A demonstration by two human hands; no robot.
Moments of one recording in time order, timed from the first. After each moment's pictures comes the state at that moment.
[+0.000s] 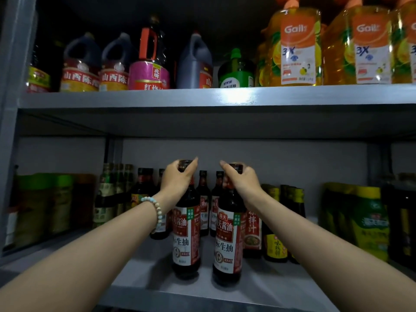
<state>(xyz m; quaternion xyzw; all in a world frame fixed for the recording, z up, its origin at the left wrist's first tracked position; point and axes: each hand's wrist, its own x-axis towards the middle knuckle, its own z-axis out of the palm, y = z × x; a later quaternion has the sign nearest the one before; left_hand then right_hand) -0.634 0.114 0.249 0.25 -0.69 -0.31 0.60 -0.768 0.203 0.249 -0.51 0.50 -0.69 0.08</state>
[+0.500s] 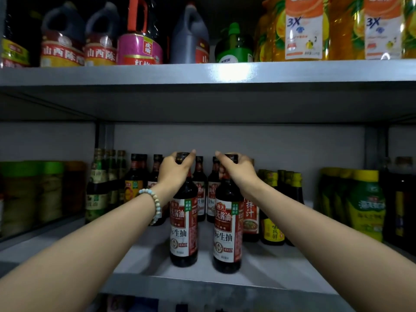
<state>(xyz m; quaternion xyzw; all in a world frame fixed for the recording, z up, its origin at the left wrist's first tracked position) -0.647 0.094 0.232 0.29 -0.68 -0.32 0.59 -0.774 0.185 0.236 -0.51 0.49 -0.70 0.08</state>
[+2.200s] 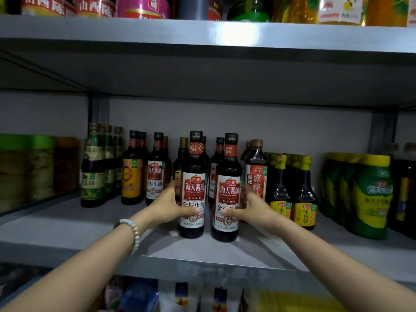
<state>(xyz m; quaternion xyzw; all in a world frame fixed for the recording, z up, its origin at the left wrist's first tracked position) -0.618 0.052 0.127 0.26 -0.81 -0.39 0.34 -0.799 0.189 0.132 -0.55 0.66 -0.48 0.16</state>
